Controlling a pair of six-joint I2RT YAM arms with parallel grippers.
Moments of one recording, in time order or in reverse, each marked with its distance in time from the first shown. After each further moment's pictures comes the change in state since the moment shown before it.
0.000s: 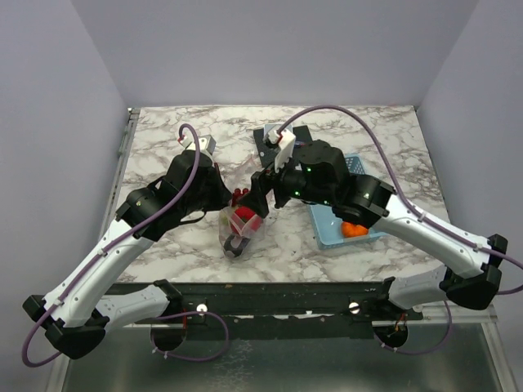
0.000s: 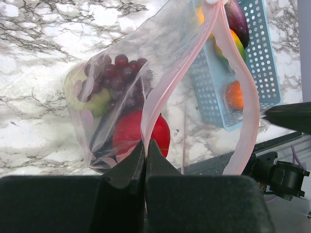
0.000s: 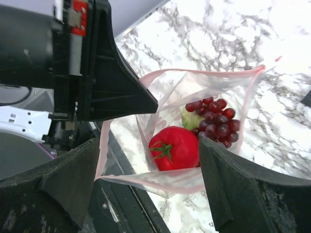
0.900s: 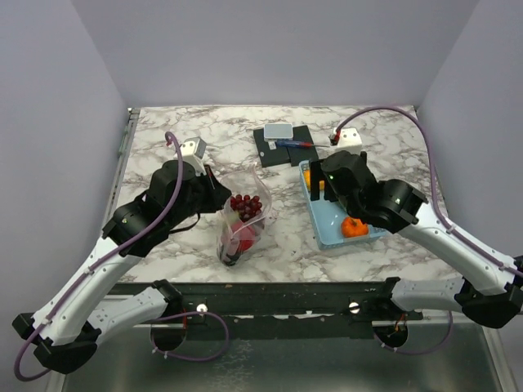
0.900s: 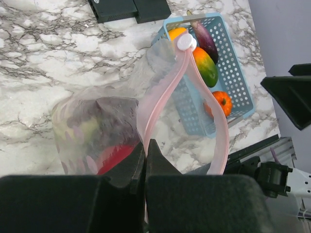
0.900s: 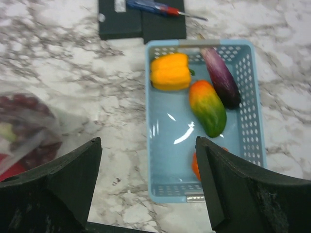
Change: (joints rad) left arm 0.000 -0.143 -0.095 0.138 0.019 0.034; right arm -0.082 -0.187 -0.079 -0.378 0.724 0.192
